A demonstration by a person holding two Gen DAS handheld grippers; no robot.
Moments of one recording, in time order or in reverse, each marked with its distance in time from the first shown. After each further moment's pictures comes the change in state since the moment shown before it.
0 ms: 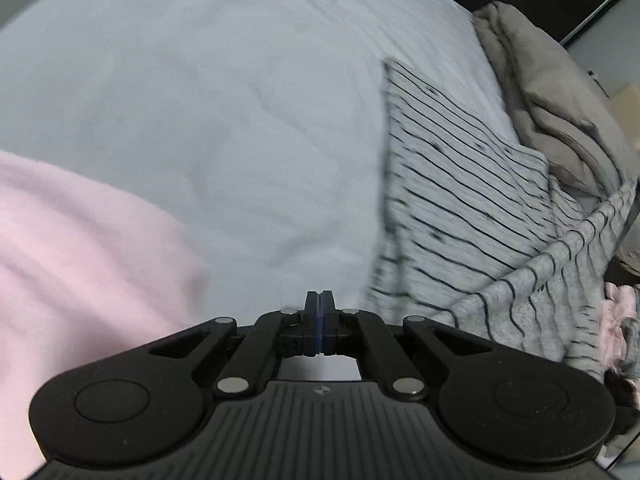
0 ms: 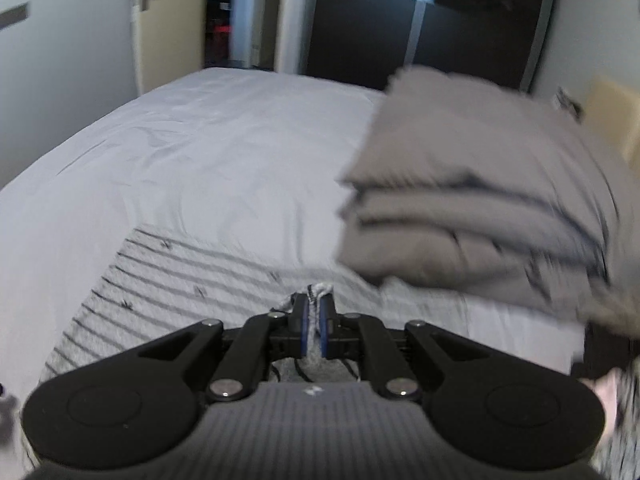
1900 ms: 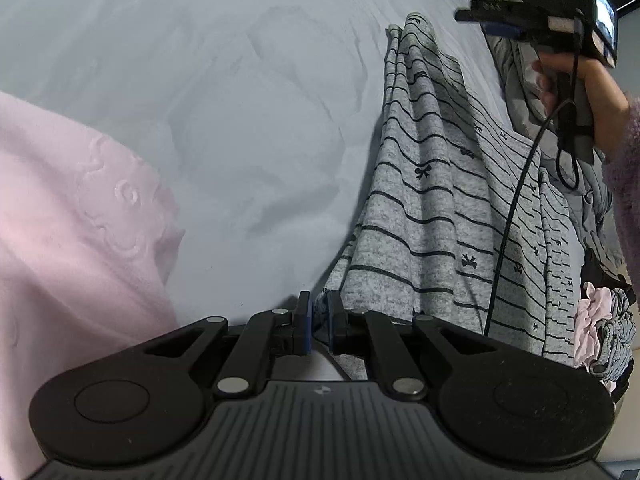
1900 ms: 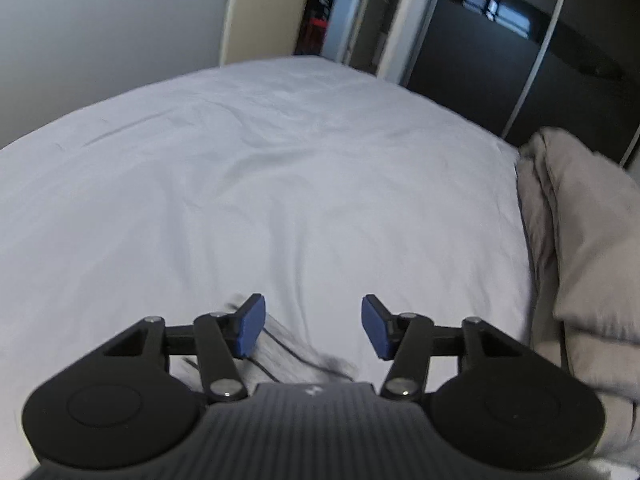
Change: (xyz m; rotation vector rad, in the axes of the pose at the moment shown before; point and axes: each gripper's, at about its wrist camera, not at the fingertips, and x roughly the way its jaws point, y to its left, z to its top) left arm 0.027 0.007 -0.003 -0.049 0.108 -0.090; right arm 0.213 0.170 0.084 -0.182 0.008 0.113
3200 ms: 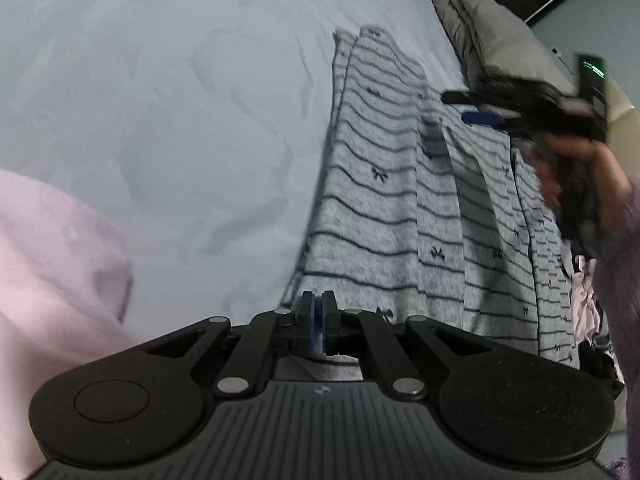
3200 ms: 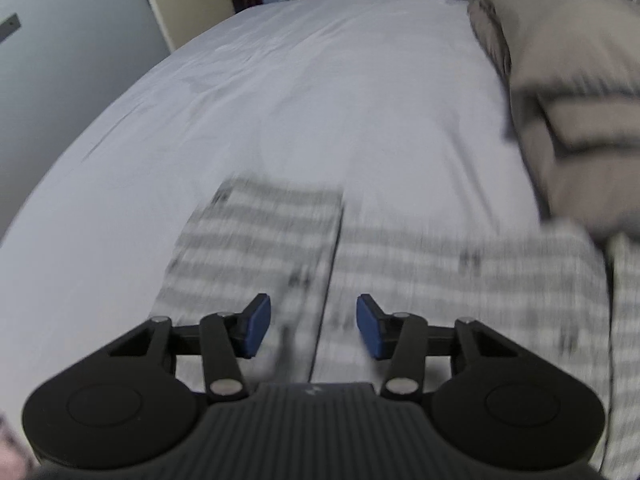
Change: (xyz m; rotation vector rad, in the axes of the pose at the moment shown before) left arm 0.011 -0.028 0.002 0.128 -0.028 -0.029; right arm -0.050 -0.069 -0.112 0.409 0.187 0.179
